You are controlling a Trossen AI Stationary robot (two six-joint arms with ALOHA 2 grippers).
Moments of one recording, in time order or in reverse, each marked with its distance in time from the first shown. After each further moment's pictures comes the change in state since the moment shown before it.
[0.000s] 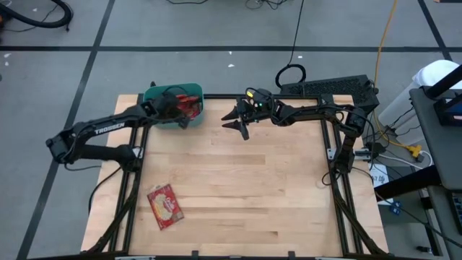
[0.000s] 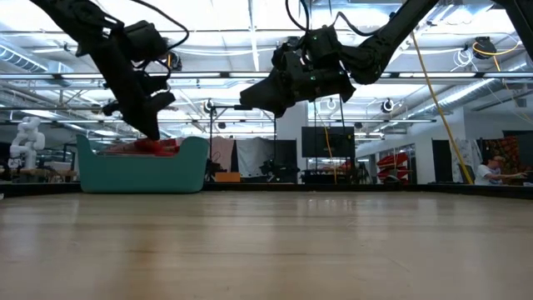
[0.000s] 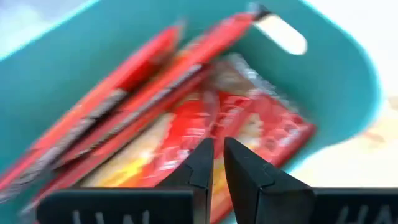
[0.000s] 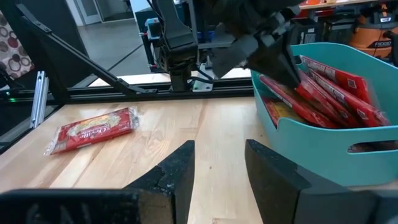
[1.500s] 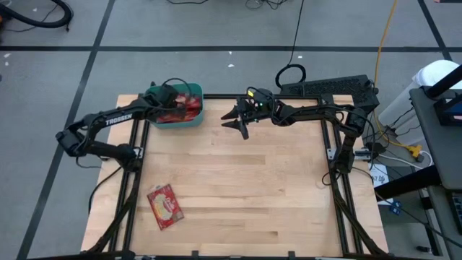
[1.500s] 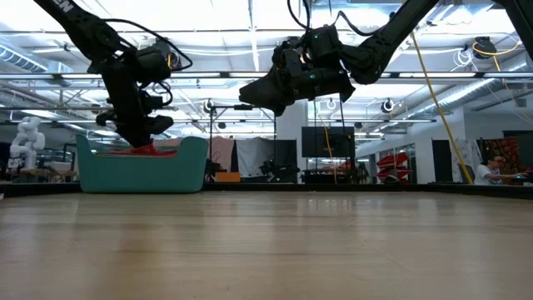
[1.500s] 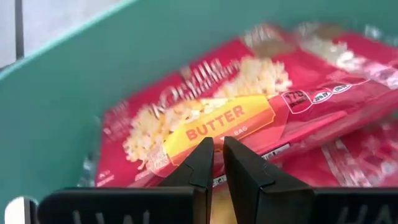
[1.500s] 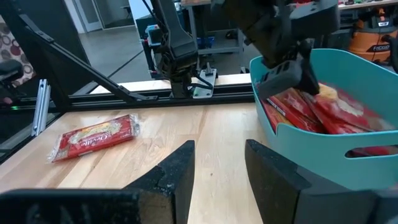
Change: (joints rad) left arm 0.160 0.151 0.022 0.025 -0.085 -0.013; right arm 0.000 0.000 0.000 0.028 0.001 0.026
